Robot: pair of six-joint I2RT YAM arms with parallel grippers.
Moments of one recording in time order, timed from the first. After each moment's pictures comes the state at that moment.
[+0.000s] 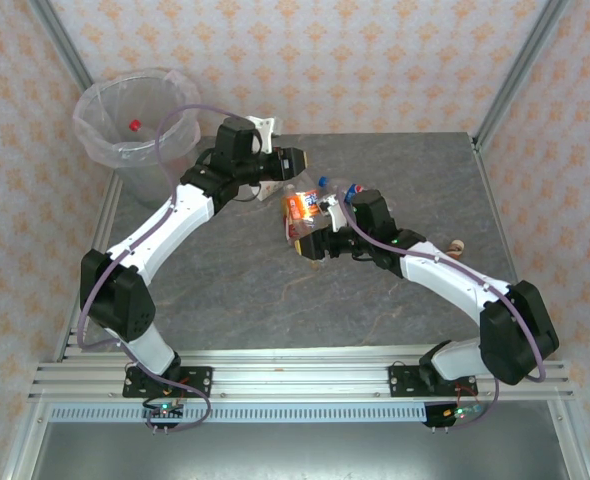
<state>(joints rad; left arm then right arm) -0.41 1.66 1.52 -0.30 0.38 -0.51 0.57 1.37 0.89 -0.13 -0.60 0.30</state>
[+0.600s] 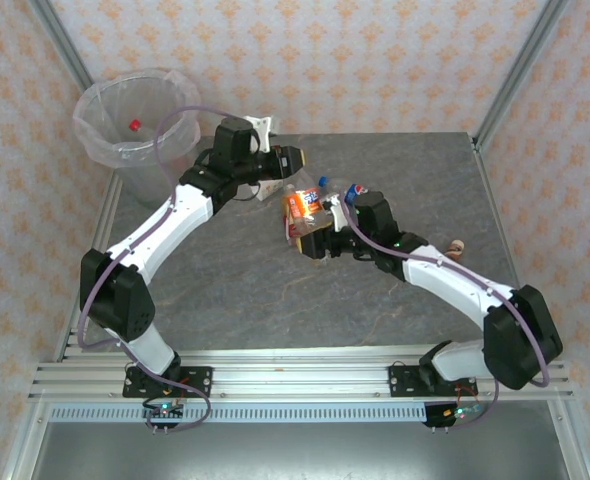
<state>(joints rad) -0.39 1.66 1.50 -0.27 0.39 -0.57 0.58 1.32 0.84 -0.06 -0.52 0.30</state>
